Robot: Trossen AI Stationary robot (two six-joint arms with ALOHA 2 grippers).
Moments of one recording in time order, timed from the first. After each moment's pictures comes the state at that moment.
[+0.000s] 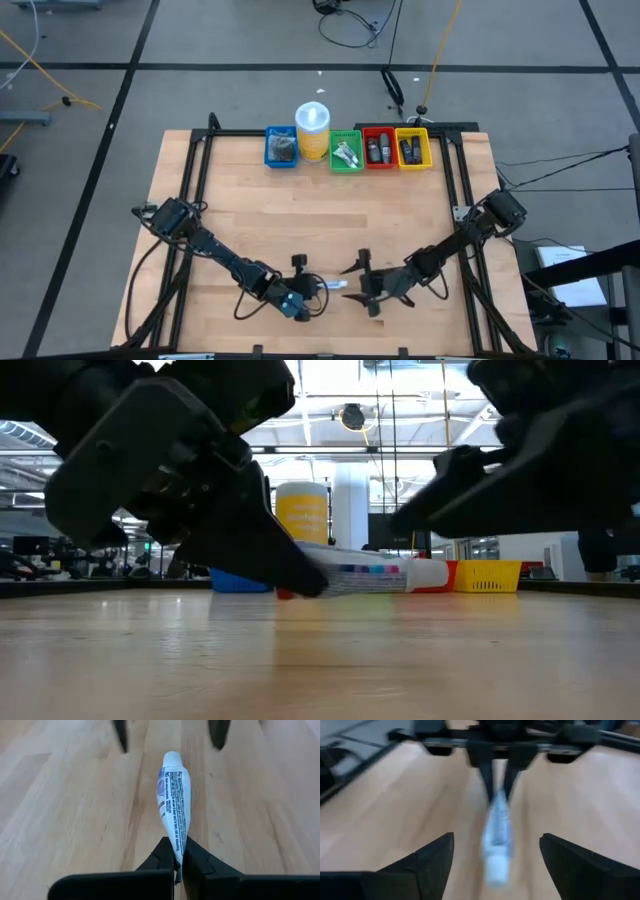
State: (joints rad) left arm -0.56 2.01 1.05 0.21 -0.53 -0.31; right arm 0.58 1.83 0.66 0.73 0.45 0.05
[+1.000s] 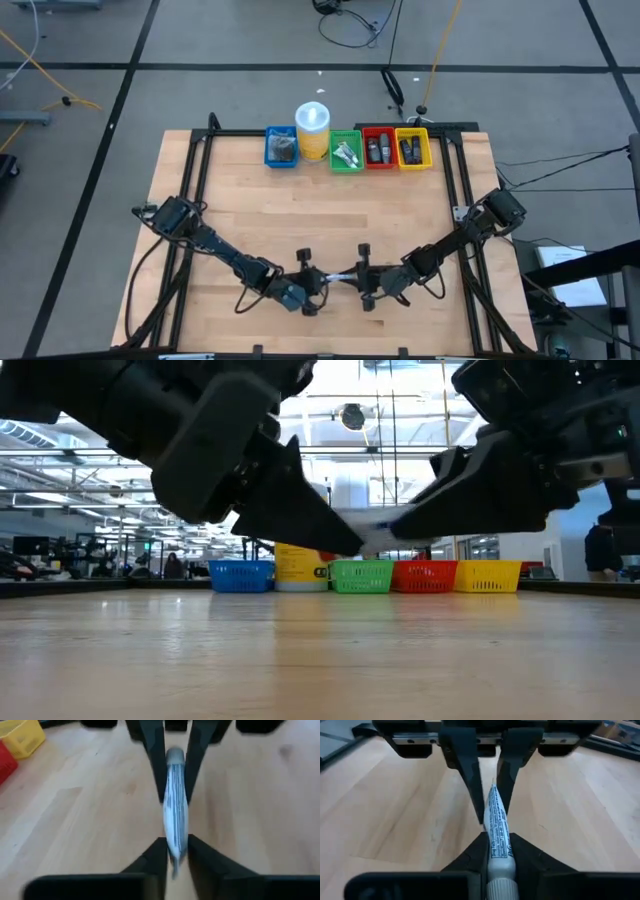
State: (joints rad) left arm -0.53 2.01 1.05 0.33 -0.60 -0.19; right arm 0.56 1.83 0.67 0.69 0.52 0.05
